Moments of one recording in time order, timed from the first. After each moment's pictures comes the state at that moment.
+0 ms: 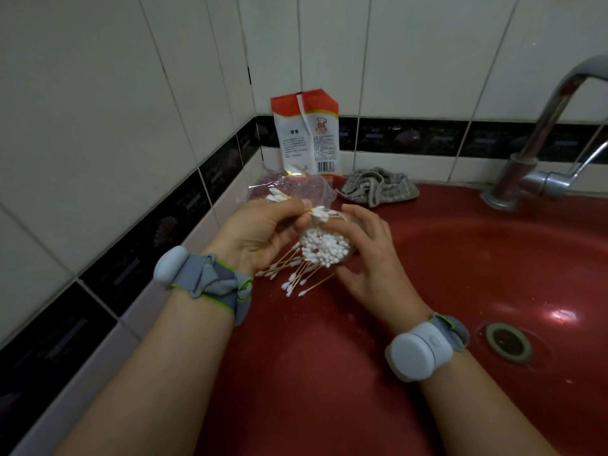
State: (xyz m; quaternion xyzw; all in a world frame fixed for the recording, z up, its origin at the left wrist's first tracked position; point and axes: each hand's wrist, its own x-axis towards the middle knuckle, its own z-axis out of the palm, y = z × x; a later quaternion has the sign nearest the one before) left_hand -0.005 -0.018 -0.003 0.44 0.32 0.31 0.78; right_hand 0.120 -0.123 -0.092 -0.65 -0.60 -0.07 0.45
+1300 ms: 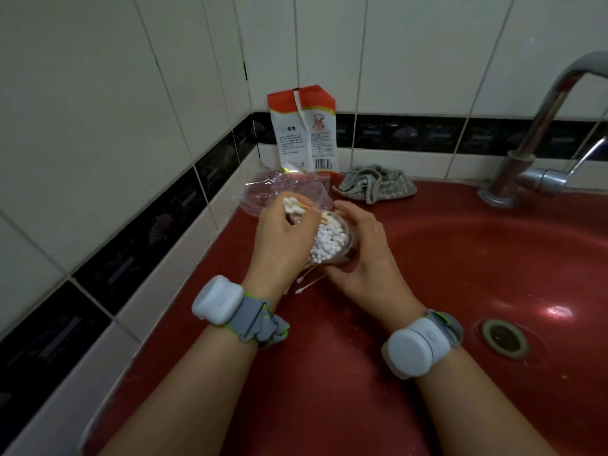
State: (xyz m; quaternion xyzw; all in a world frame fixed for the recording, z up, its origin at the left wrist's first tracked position) left_hand 0.006 -0.039 -0.040 0.71 0.33 0.43 0.45; right_hand 0.114 -0.122 -0.093 -0.64 -0.58 -0.03 0.50
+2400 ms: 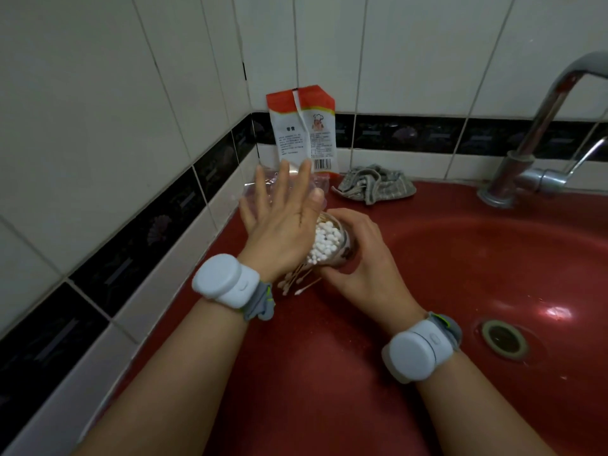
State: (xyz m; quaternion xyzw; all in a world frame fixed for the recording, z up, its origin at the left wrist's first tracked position) left_hand 0.011 -0.020 -0.036 0.89 0.35 0.21 0.20; right_hand 0.110 -0.123 -0.090 -0.62 -0.58 -0.01 0.53
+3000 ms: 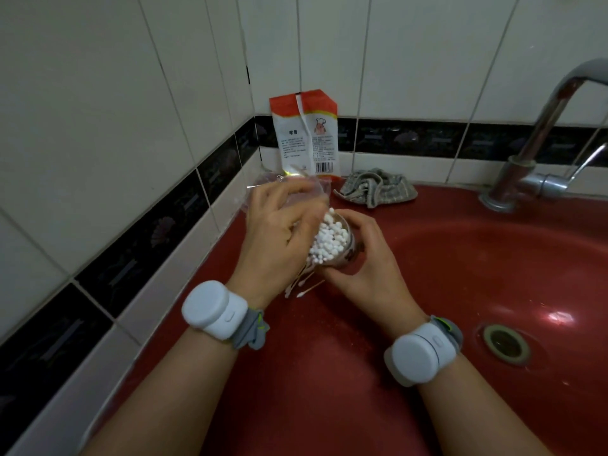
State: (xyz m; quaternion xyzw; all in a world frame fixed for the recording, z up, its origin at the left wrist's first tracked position) left_hand -0.011 -0.029 -0.034 0.86 0.21 0.44 0.17; right_hand 0.110 -0.121 -0.088 -0.61 -0.55 0.00 0.57
